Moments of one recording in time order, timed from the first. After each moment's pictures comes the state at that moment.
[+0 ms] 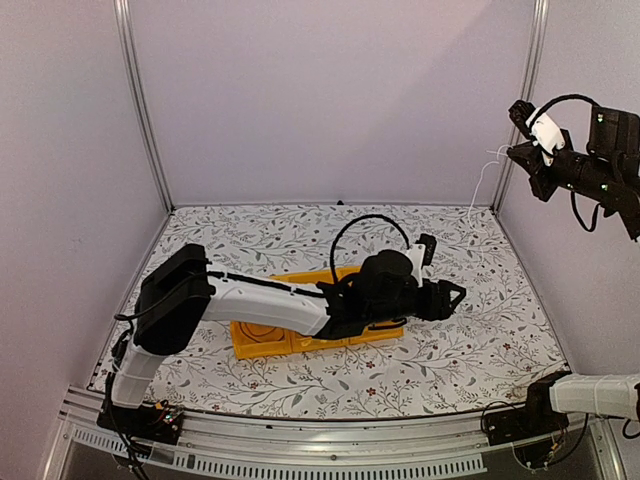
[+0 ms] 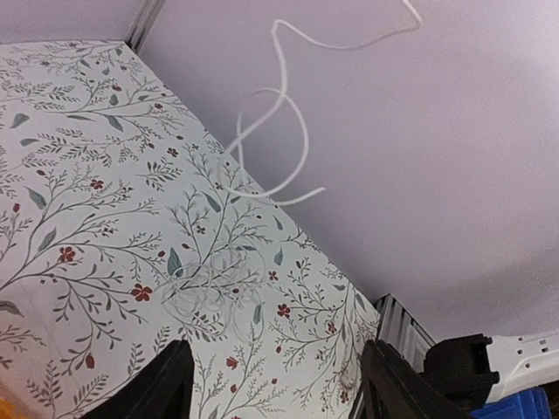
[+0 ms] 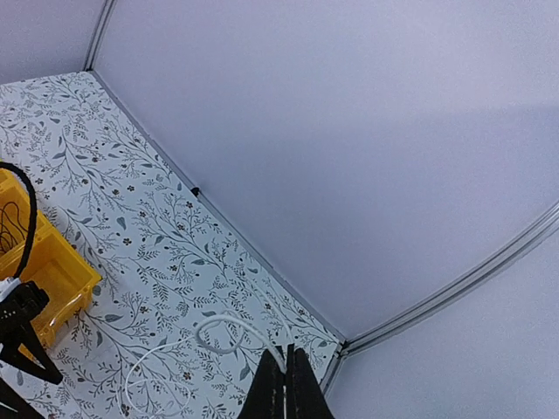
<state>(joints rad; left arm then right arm) -1.23 2.27 1.67 0.39 -0.05 -0.68 0.25 1.02 1.45 -0.68 -0.14 -0.65</state>
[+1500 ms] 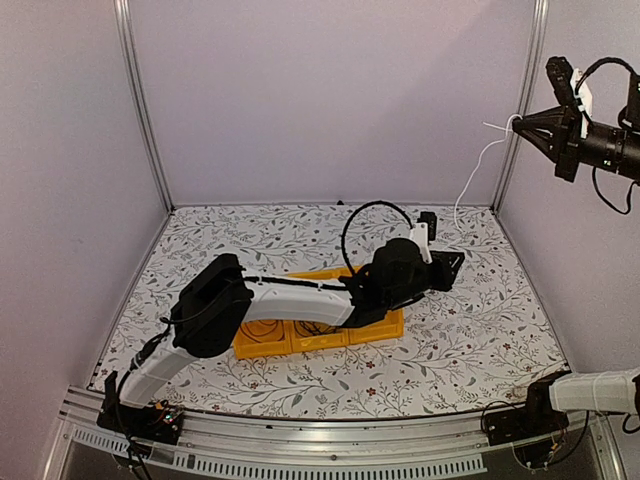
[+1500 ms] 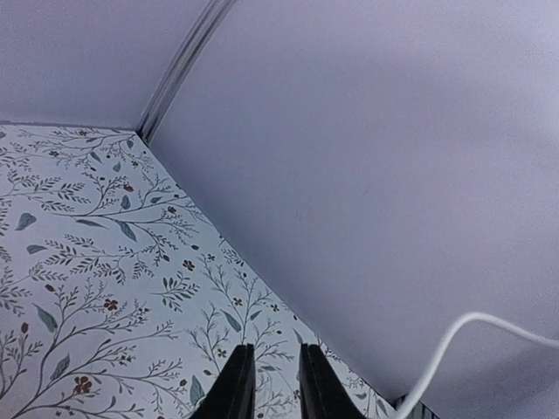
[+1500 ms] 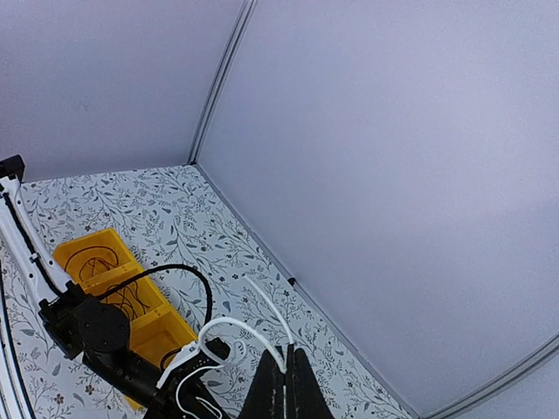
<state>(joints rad) -1.17 2.51 1.98 0.53 -0.17 -0.63 0.23 1.06 1.74 -0.88 -0.53 -0.52</state>
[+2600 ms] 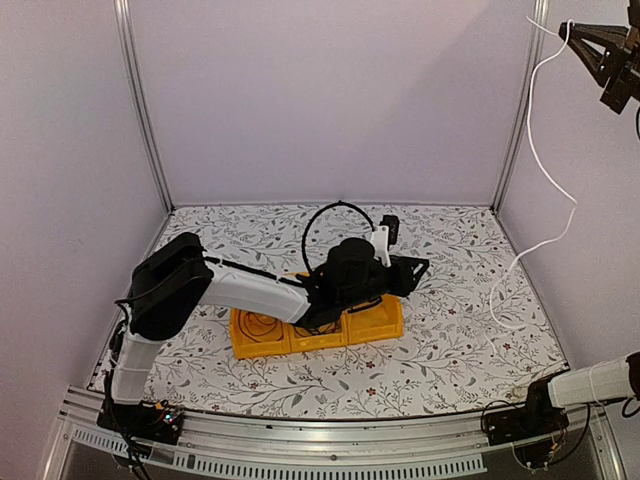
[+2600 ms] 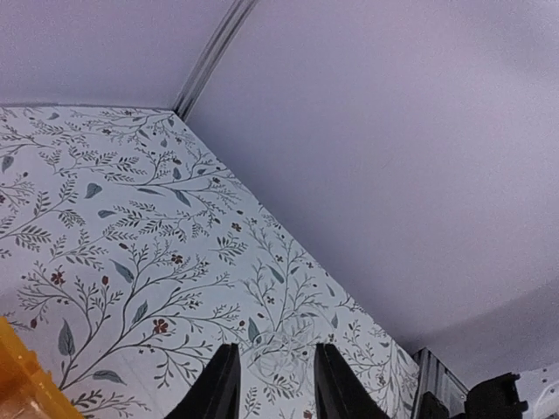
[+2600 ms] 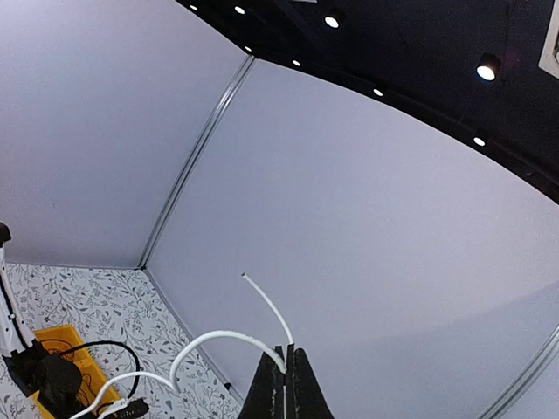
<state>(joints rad) -1.11 2.27 1.52 0.64 -0.10 -0.64 0.19 1.21 2.26 -0.82 -0.58 -0.42</state>
